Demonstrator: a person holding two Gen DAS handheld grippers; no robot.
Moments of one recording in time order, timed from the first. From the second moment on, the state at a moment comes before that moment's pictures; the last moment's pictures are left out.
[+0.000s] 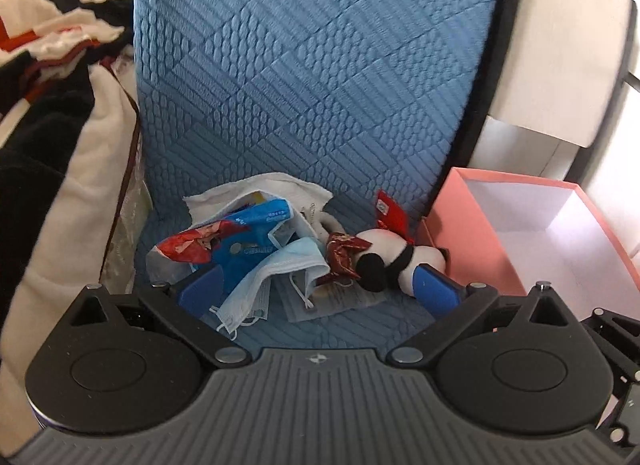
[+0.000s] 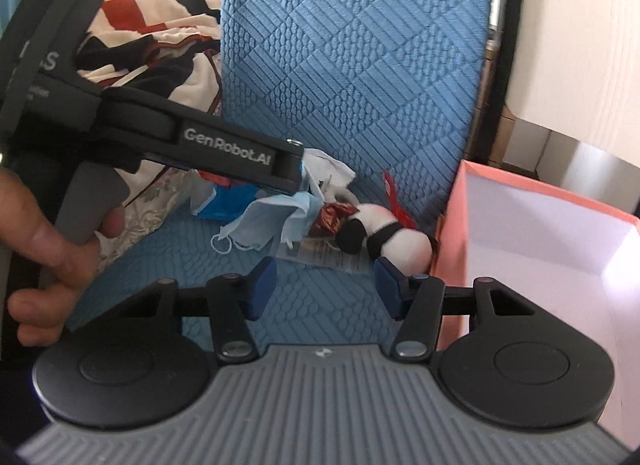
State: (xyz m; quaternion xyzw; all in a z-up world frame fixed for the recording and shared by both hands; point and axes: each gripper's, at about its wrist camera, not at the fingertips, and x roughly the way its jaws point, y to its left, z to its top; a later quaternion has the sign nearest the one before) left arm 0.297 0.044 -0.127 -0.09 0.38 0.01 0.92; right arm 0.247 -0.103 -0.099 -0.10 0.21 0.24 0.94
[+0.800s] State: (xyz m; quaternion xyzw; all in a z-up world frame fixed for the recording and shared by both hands) left arm 0.392 0.103 -0.209 -0.19 0.48 0.02 0.86; right arm 0.357 -0.044 -0.113 -0.18 0.23 0.27 0.92
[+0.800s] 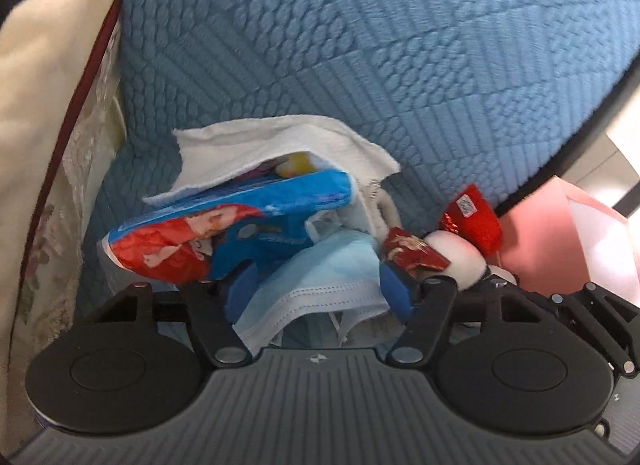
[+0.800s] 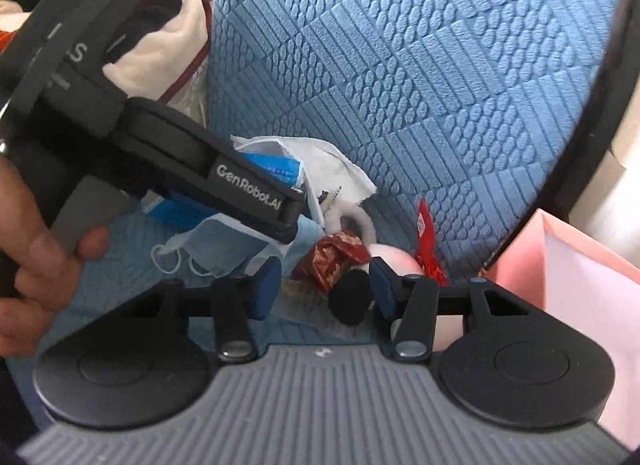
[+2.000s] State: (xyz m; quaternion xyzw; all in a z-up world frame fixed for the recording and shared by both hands) left arm 0.402 0.126 -0.235 -0.26 0.50 0.02 0.83; right arm 0.408 -0.002 -0.148 -0.26 0.26 0.28 0.89
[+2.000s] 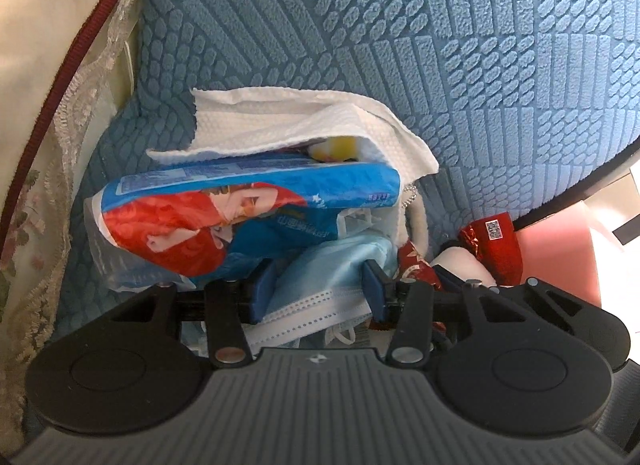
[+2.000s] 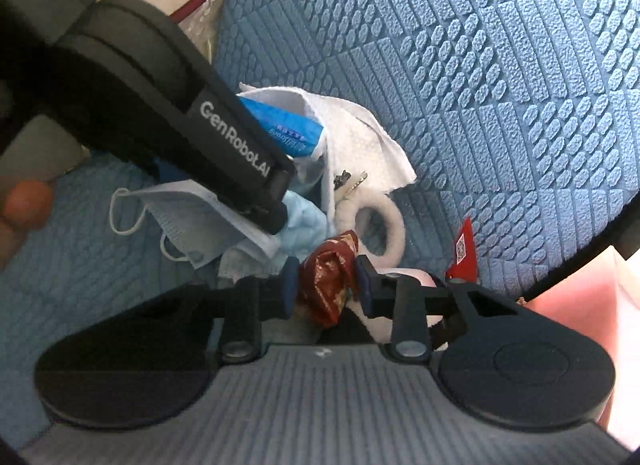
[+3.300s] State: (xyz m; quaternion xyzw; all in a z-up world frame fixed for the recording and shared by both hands) left arm 0.352 0.087 -0.212 -0.19 0.44 -0.01 0.88; right arm 0.346 -0.044 -0.108 -0.12 0.28 0.26 0.92
